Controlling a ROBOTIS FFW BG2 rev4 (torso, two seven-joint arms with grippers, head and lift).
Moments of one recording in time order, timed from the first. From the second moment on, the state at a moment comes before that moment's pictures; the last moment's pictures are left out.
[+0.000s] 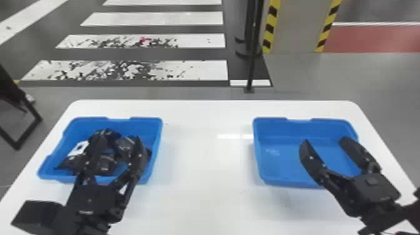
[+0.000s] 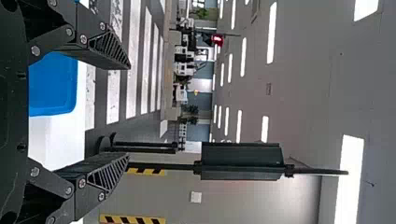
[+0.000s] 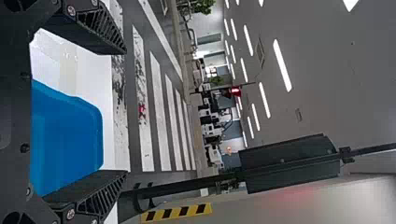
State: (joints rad) left arm 0.62 0.06 0.01 -2.10 0.09 -0.25 -0.01; right arm 0.54 -0.17 -0.06 -2.13 -0.36 0.04 0.25
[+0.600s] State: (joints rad) left arm 0.62 0.06 0.02 -2.10 0.10 -0.26 -0.01; right arm 0.54 -0.17 -0.06 -2.14 -0.36 0.04 0.25
